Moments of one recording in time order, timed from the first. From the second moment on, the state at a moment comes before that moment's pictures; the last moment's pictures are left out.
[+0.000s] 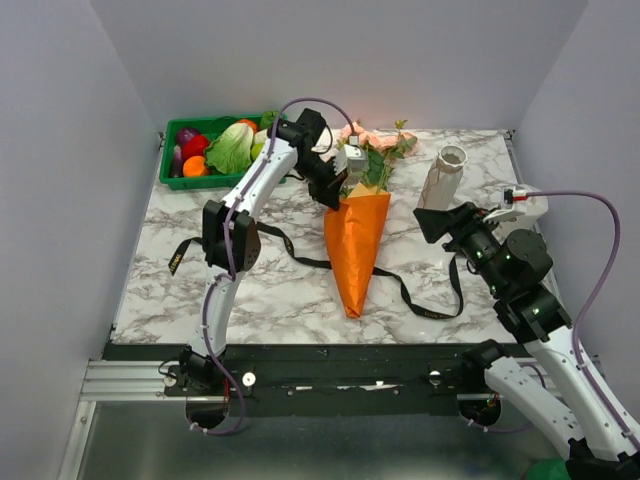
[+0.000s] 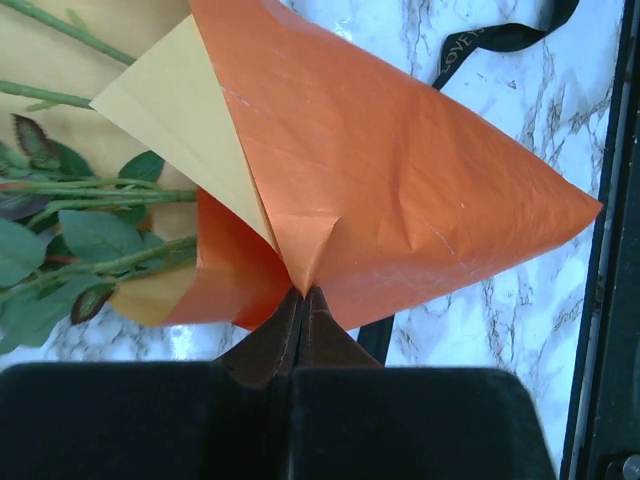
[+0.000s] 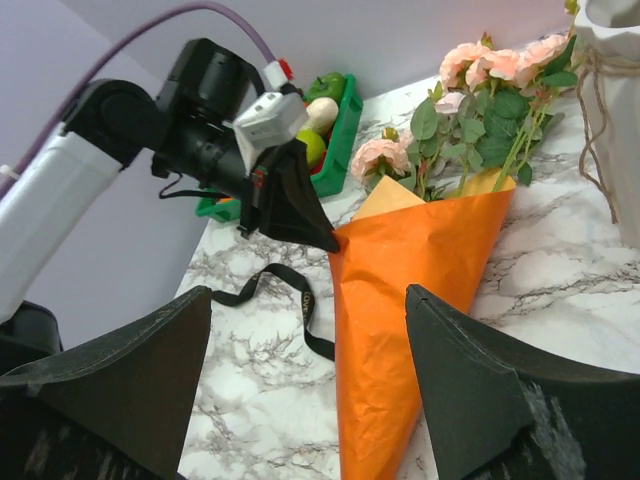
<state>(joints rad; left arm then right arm) -0.45 2.37 2.39 -1.34 0.81 0.83 0.43 0.61 0.74 -0.15 0.03 0.62</state>
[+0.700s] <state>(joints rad) -0.57 2.19 2.46 -1.34 0.66 0.52 0.43 0.50 0.71 -0.16 0.03 0.64</state>
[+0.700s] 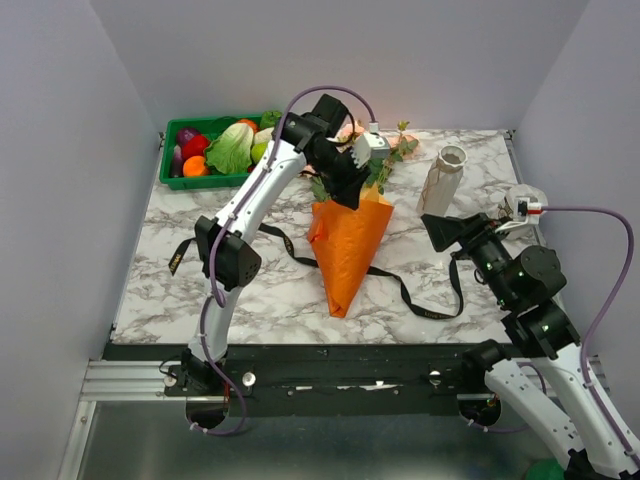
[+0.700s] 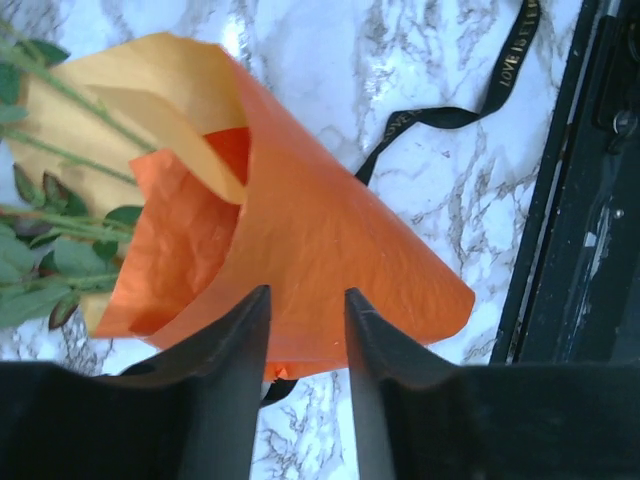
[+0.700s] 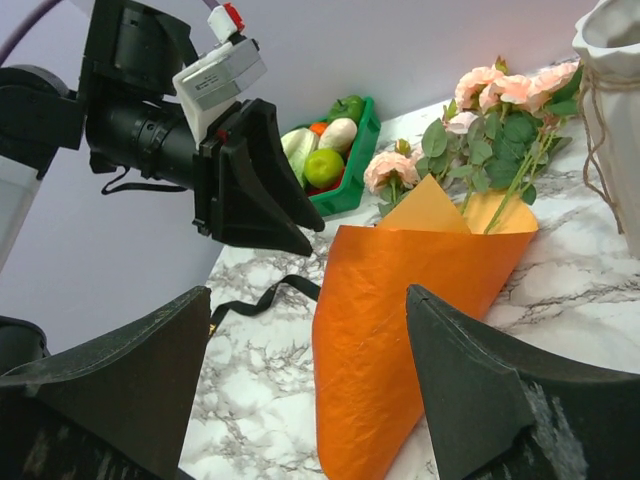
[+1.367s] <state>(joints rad) -0.30 2.11 1.96 -1.18 0.57 0.44 0.43 0.46 0.71 -0.21 0.04 0.62</state>
